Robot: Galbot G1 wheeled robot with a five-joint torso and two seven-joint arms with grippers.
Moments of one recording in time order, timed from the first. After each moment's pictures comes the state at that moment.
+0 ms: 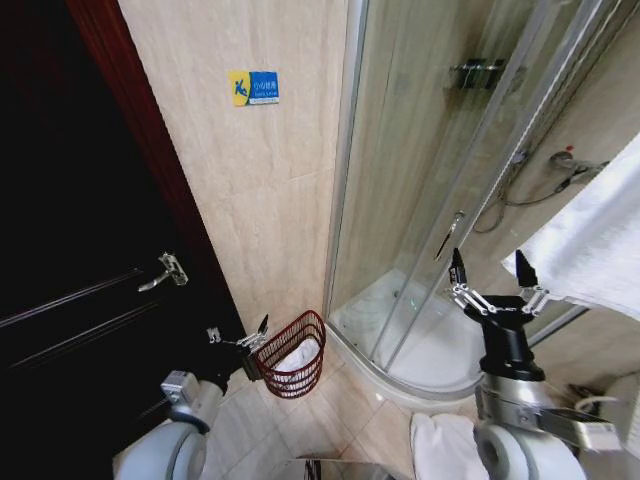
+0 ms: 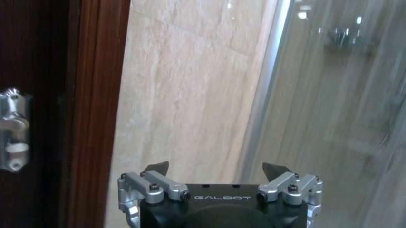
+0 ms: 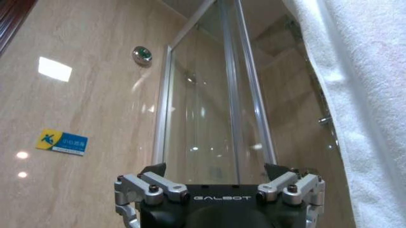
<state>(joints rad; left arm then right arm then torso) 1.81 -1.59 -0.64 -2.51 -0.25 0.32 0.19 -1.66 1.58 0.75 2.50 0.26 0.28 -0.17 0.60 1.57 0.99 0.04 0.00</state>
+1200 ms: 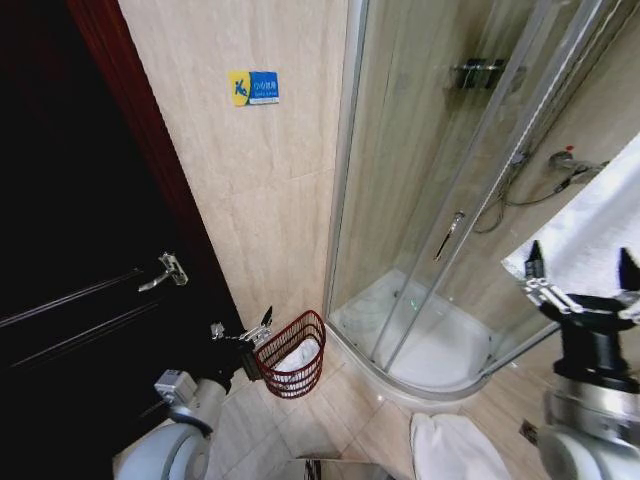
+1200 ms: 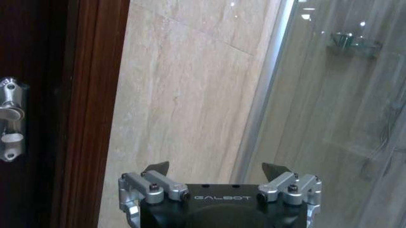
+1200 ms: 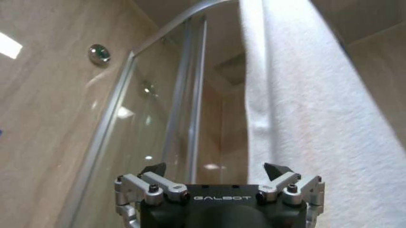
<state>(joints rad) 1.81 -1.59 -0.63 -2.50 -0.24 0.33 0.18 -1.65 1.47 1.10 2.50 0.41 0.27 -0.07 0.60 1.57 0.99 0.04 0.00</state>
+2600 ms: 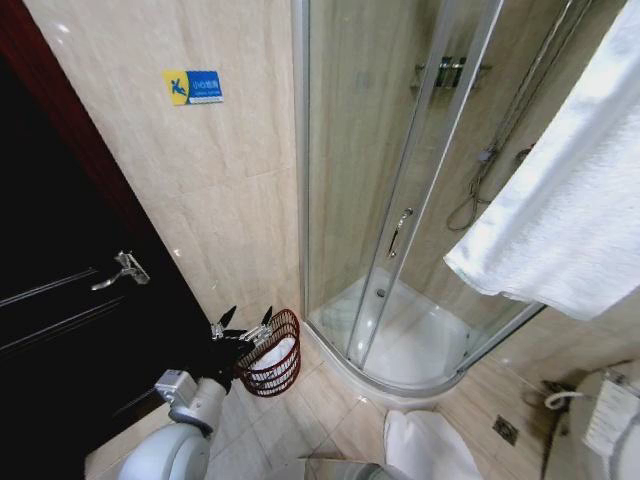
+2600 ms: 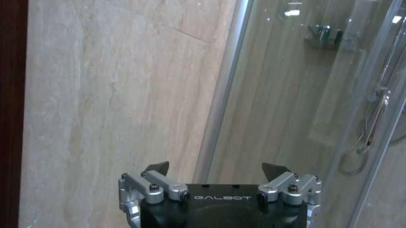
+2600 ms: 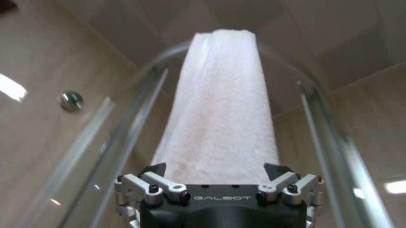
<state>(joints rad) 1.81 -1.59 -0.63 -2.50 -0.24 0.33 0.18 -1.47 1.10 1.50 2.31 0.91 0.20 -0.25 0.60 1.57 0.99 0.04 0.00</state>
